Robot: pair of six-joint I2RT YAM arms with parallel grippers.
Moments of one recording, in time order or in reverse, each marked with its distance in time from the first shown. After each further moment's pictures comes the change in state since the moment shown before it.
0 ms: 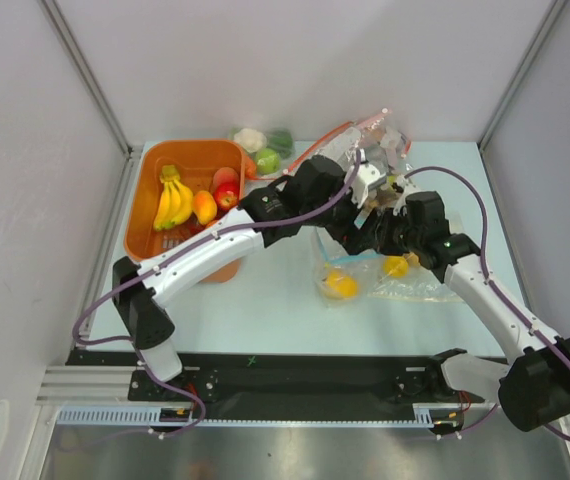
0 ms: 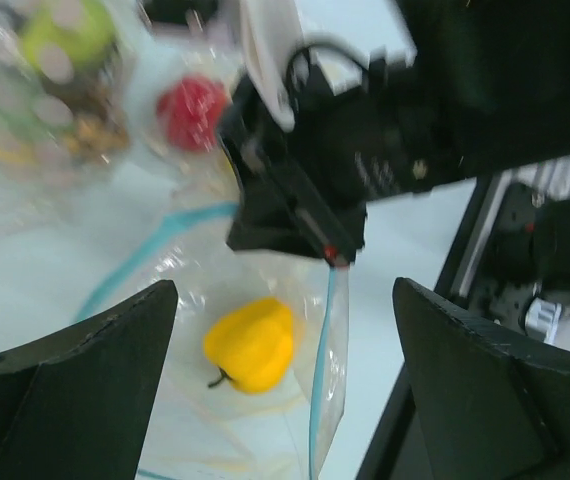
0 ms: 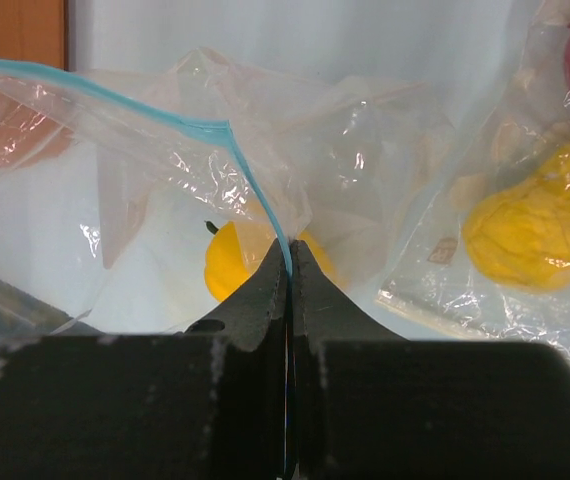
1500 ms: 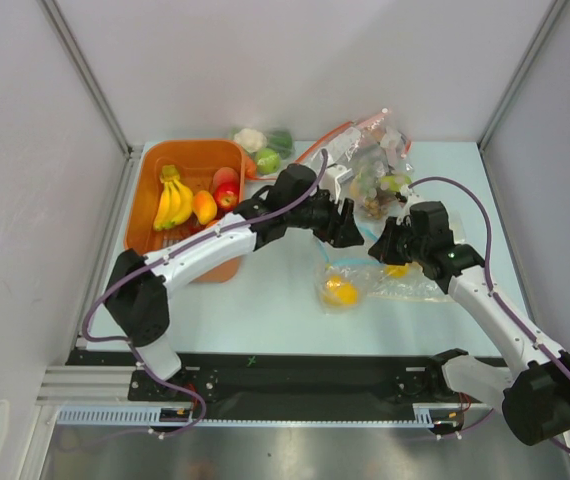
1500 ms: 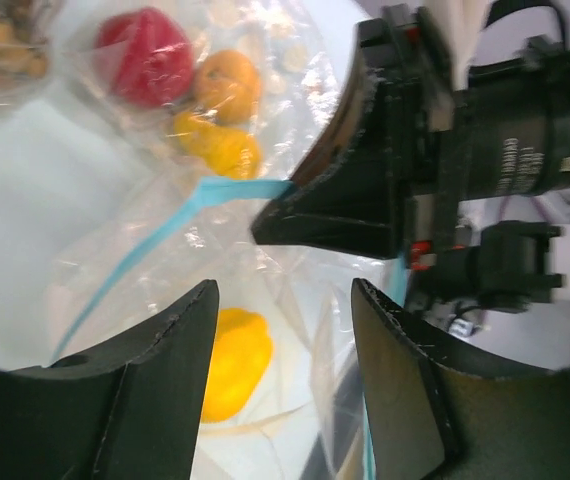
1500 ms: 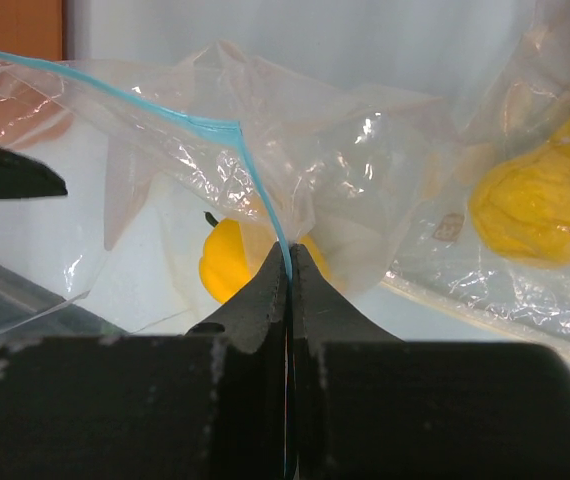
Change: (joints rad) left arm 0.148 -0.028 -0.382 0.373 0.285 -0.301; right arm -0.006 -0.072 -0.077 -0.001 -0.031 0.011
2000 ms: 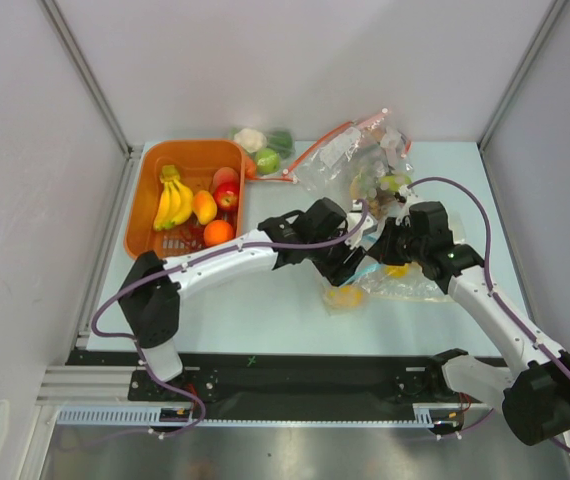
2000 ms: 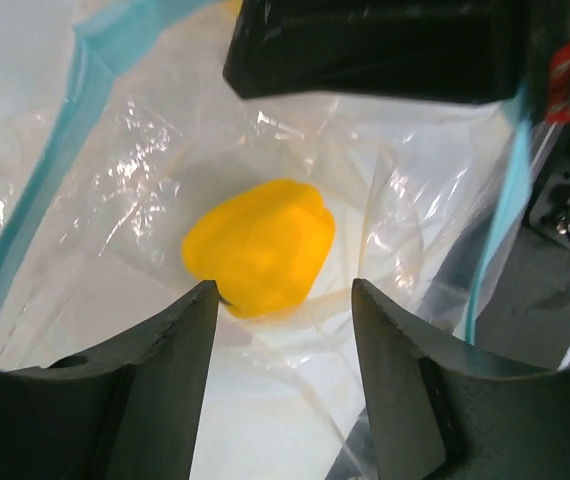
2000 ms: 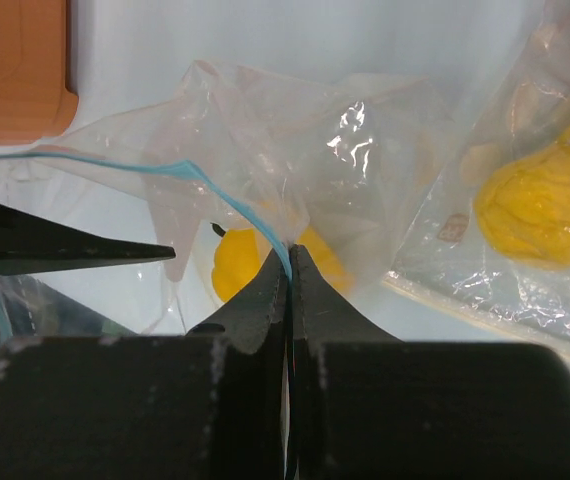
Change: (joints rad) left arm -0.159 0.051 0.029 -0.311 -0.262 0.291; right arm 0.000 0.000 0.000 0.001 -0.008 0.001
